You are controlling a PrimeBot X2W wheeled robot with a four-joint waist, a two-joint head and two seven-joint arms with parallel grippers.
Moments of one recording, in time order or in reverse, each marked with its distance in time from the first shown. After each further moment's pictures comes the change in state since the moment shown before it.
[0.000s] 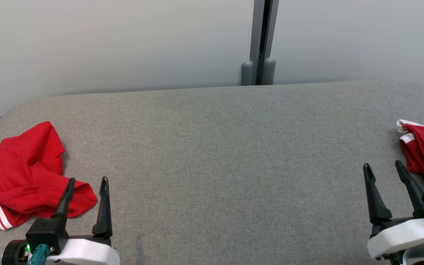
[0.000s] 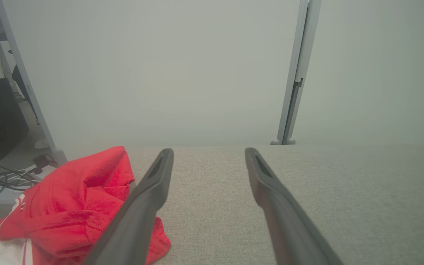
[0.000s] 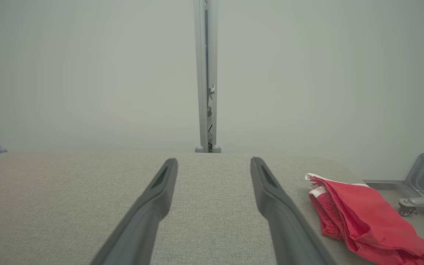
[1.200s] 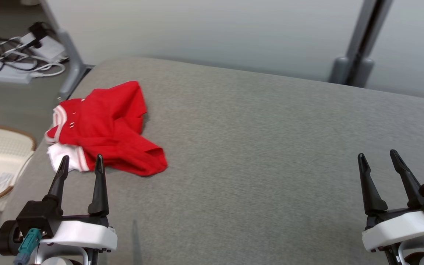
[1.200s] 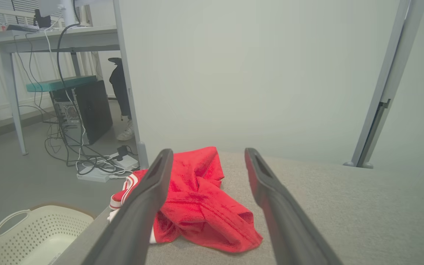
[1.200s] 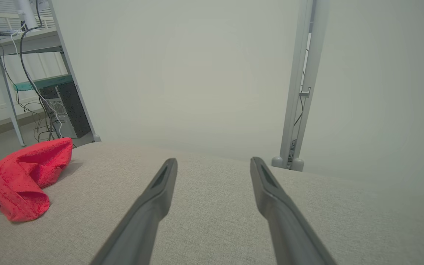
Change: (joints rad) left arm -0.078 -0.012 0.021 0.010 -0.004 -0.017 -0.027; right arm -0.032 0.005 0.028 -0.018 0.018 0.000 -0.007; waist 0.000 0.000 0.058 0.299
